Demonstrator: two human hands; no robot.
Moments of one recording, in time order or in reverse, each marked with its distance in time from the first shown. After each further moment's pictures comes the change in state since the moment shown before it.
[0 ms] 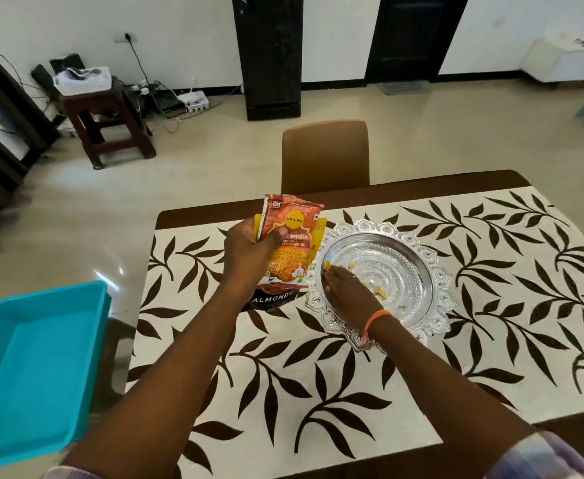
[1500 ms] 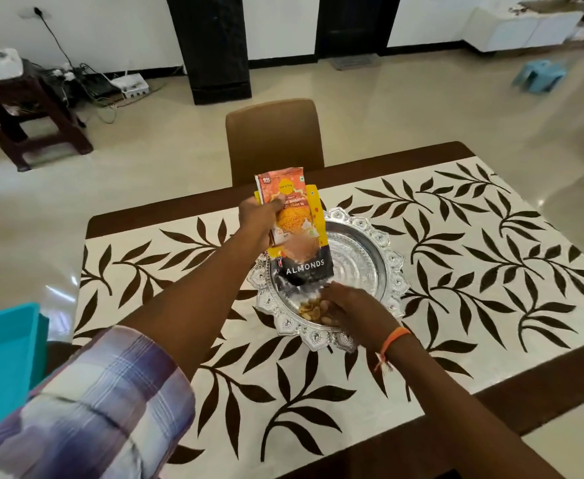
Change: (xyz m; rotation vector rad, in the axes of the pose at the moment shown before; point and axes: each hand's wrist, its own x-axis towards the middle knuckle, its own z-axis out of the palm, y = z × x) left_hand 0.091 -0.015 0.134 -0.280 -0.092 -0.422; right_hand -0.077 0.039 -0.045 0.097 -0.033 0.095
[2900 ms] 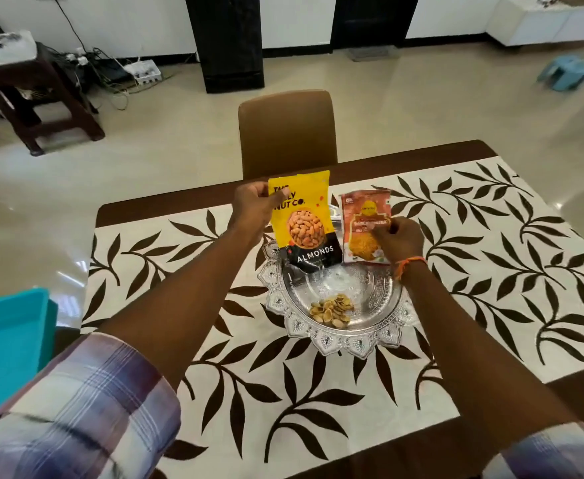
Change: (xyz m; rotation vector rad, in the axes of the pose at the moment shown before) left_hand 0.029 0.000 -0.033 0.271 -0.038 0.337; right_hand 0.092 0.049 -0.064 0.410 0.560 0.501
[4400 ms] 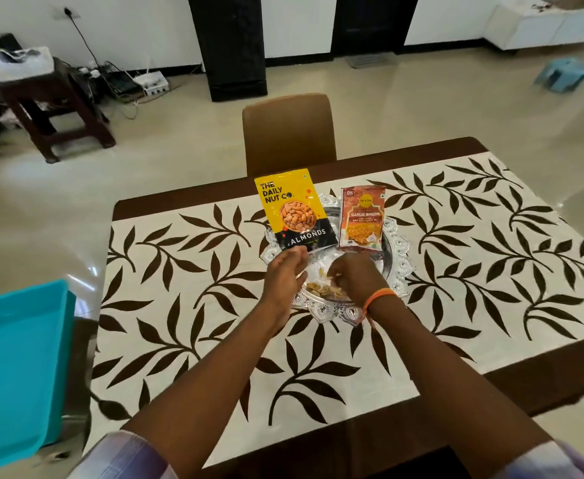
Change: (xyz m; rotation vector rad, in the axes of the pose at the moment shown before) left_hand -0.168 -0.042 0.027 -0.400 -0.120 -0.327; right_hand -0.112 -0.005 0.014 -0.459 -0.455 -0.386
